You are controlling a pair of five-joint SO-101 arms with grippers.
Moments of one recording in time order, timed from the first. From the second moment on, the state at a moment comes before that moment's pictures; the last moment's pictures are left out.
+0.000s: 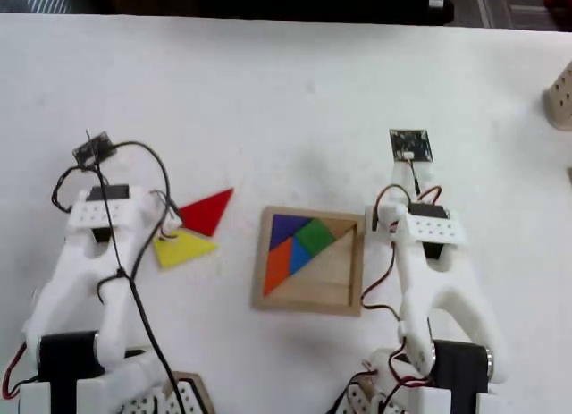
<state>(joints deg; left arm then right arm) -10.7 -12.5 47.4 55.8 31.4 1.8 -14.5 50.6 40.6 8.5</state>
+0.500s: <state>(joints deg) -8.0 -10.9 52.3 49.4 32.5 1.0 -14.5 50.6 40.6 8.5</state>
